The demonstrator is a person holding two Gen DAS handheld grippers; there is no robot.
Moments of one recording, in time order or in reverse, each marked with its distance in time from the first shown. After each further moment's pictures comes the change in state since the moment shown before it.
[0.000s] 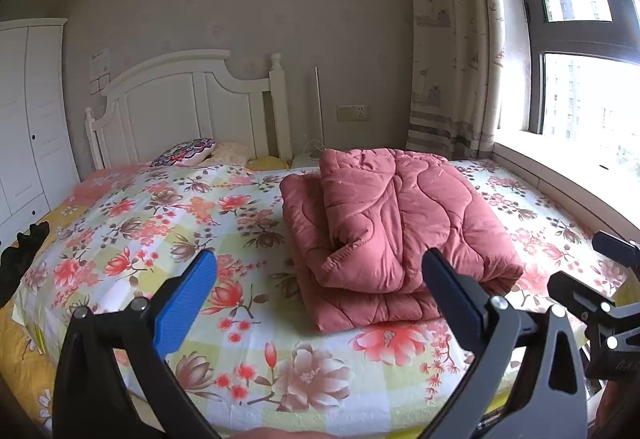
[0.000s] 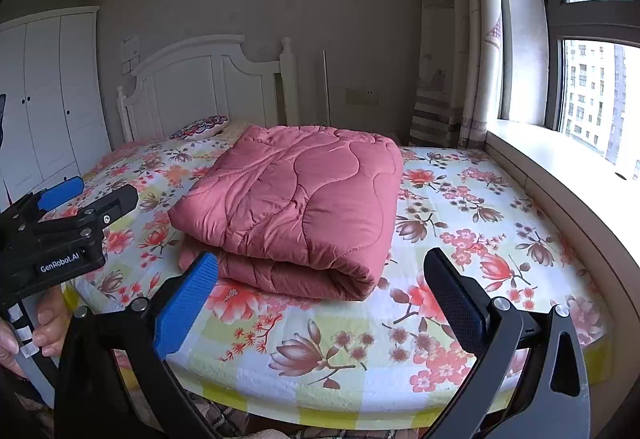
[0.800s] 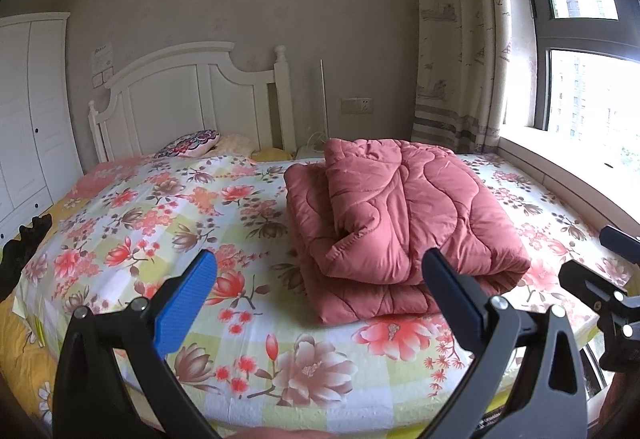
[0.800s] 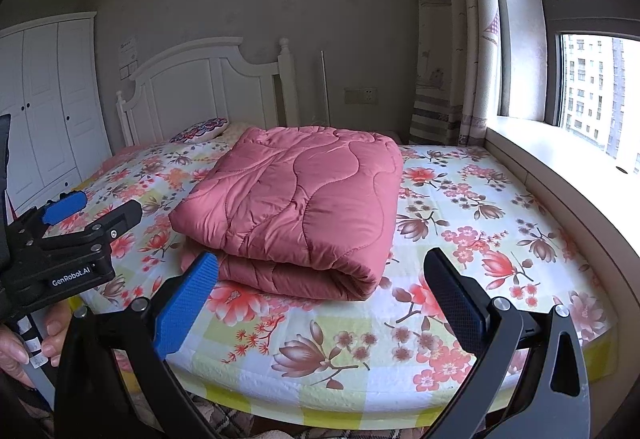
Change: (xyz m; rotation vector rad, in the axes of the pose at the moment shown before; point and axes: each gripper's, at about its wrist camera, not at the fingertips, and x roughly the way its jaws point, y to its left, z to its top) left arm 0.005 0.003 -0.006 -0.012 0.024 0.012; right arm 0.000 -0.001 0.000 0.014 -0.005 0.001
